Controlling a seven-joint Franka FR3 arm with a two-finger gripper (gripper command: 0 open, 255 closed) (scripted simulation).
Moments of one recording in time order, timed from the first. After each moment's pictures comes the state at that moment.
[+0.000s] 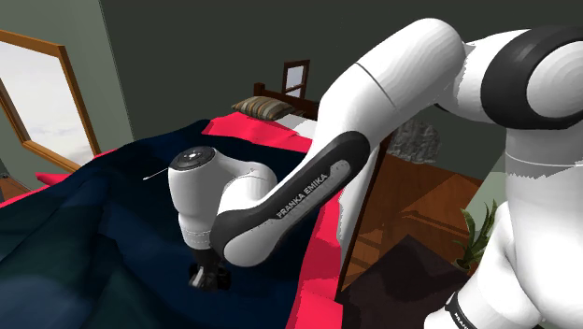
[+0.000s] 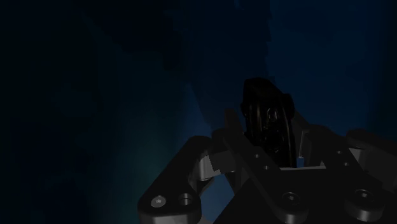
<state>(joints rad) 0.46 0.45 0.35 -1.99 -0.29 2.35 0.37</state>
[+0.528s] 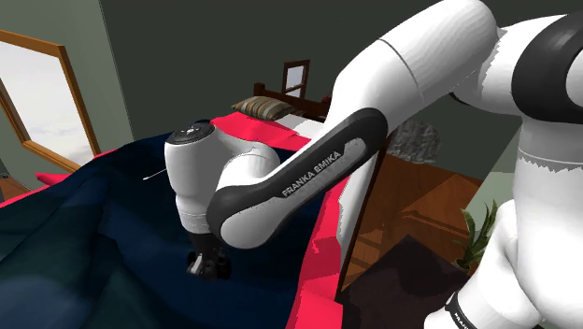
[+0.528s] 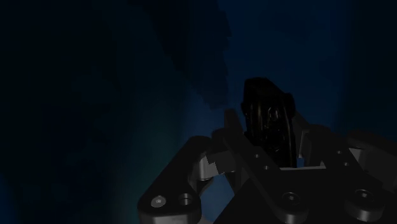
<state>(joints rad) 0.44 0.38 0.37 -1.98 -0.25 2.27 0.34</state>
